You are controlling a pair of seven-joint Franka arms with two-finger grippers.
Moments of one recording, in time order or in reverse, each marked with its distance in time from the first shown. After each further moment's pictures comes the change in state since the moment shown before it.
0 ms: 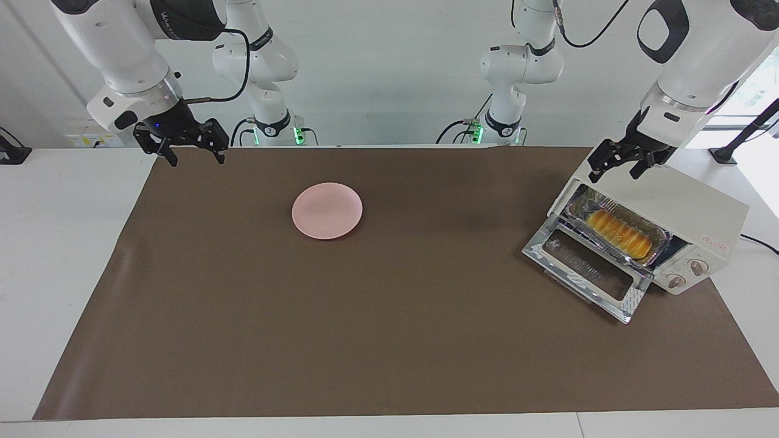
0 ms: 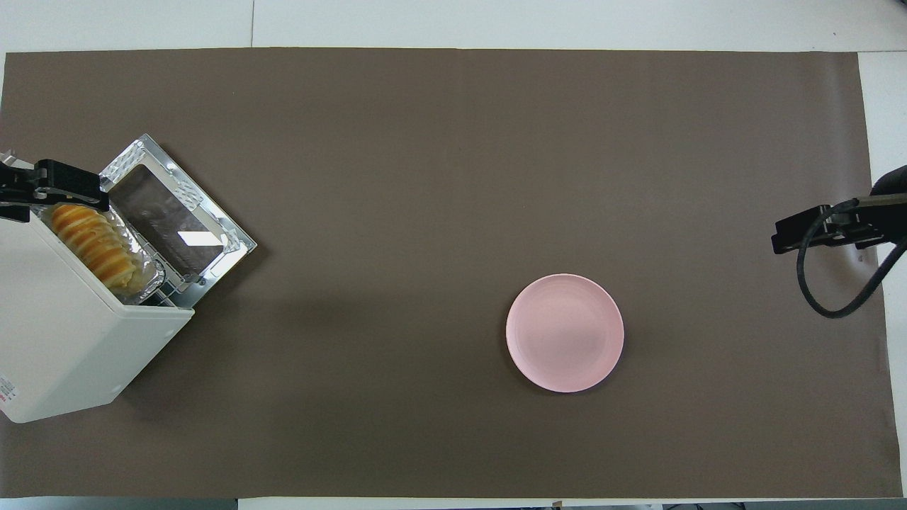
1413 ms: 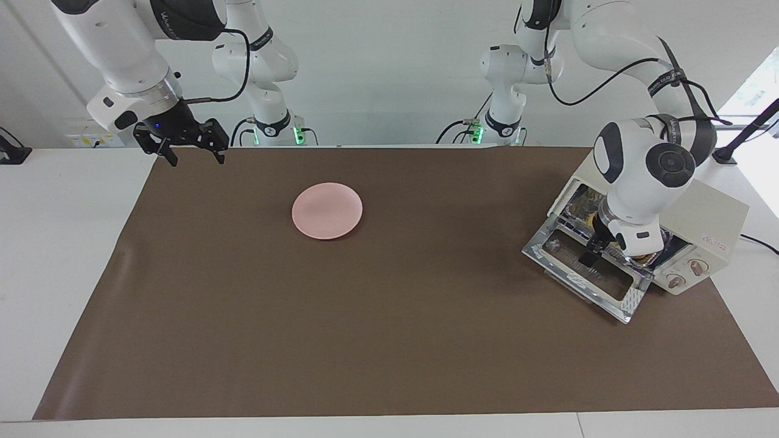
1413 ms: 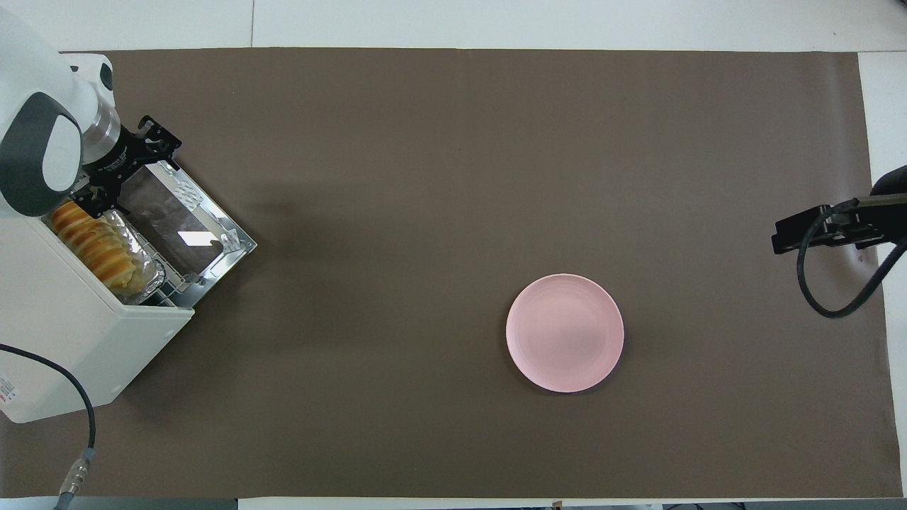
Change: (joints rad) left arm -0.030 0.289 0.005 -0.061 0.147 0.201 -0.797; right arm 0.000 0.000 0.000 0.000 0.000 0.000 0.000
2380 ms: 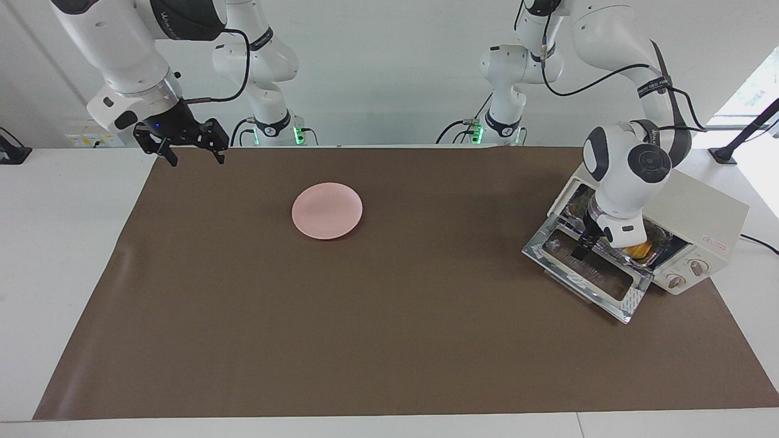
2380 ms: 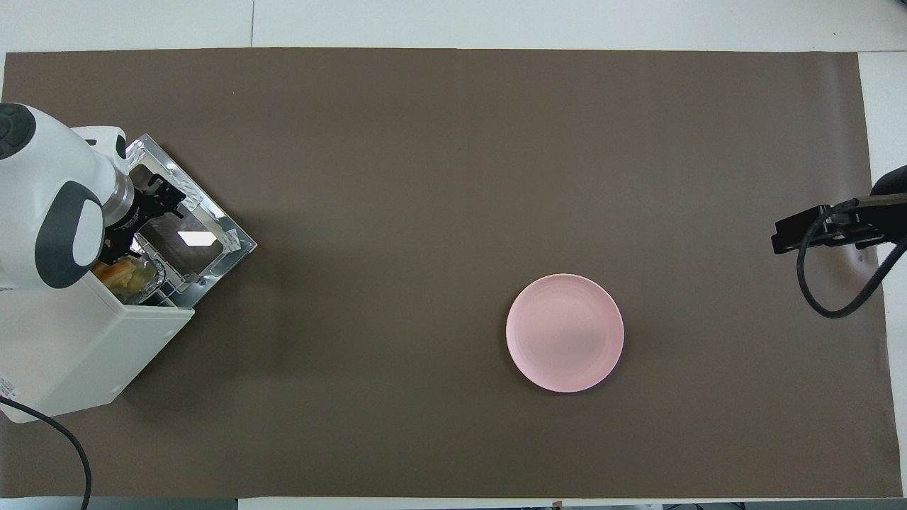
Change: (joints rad) left arm 0.025 -0.097 0.009 -0.285 0.006 0.236 0.004; right arm 0.000 0.000 0.000 0.000 0.000 0.000 0.000
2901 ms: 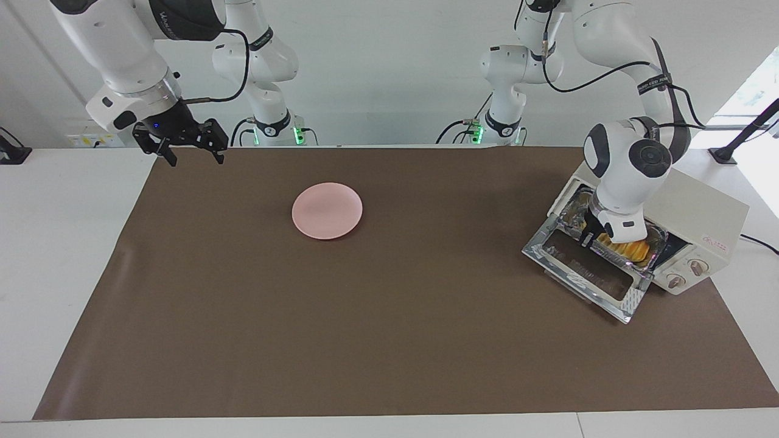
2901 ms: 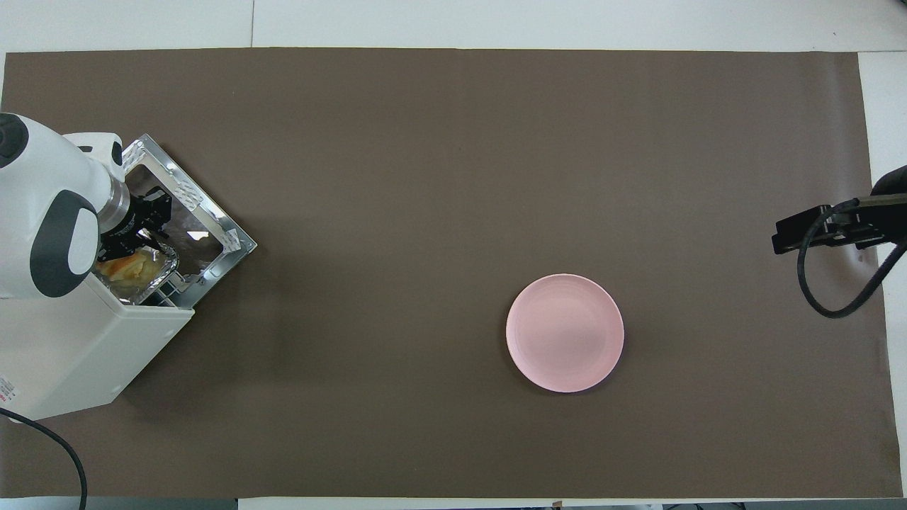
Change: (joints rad) left arm 0.003 -0.021 -0.003 -0.024 0.002 0.015 0.031; right arm -0.001 0.000 -0.003 0.000 0.000 0.000 0.000
